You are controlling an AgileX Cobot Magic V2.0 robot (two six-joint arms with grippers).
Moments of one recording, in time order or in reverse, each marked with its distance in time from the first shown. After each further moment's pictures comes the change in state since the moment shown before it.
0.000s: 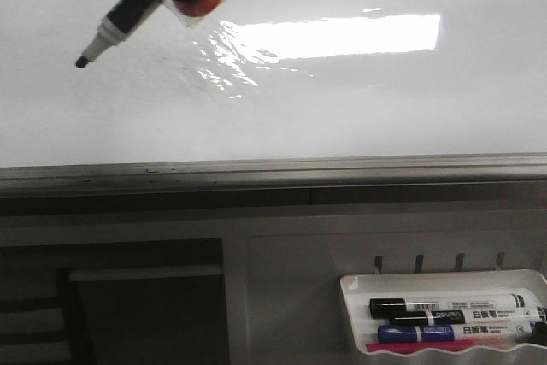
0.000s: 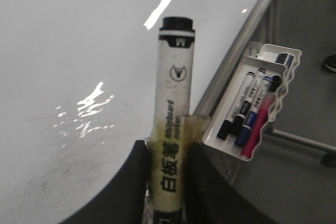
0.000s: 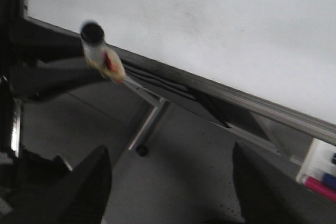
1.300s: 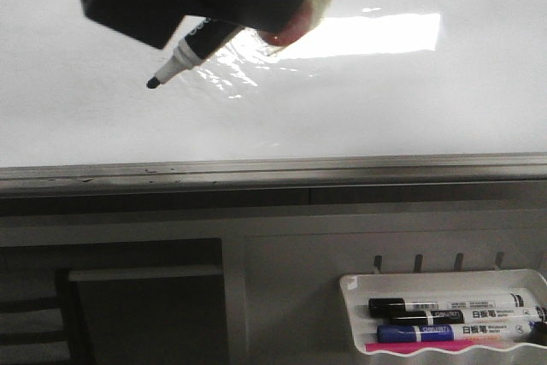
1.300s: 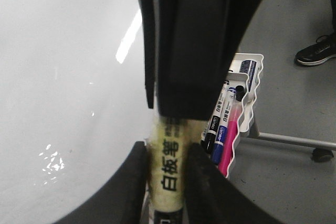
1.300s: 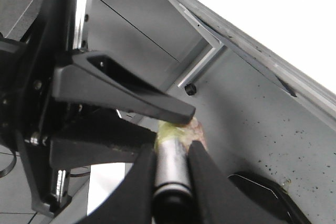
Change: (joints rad) left arm -0.113 0.075 0.000 0.046 -0.099 0.006; right arm 0.173 0.318 -0.202 0.015 0.133 -0.100
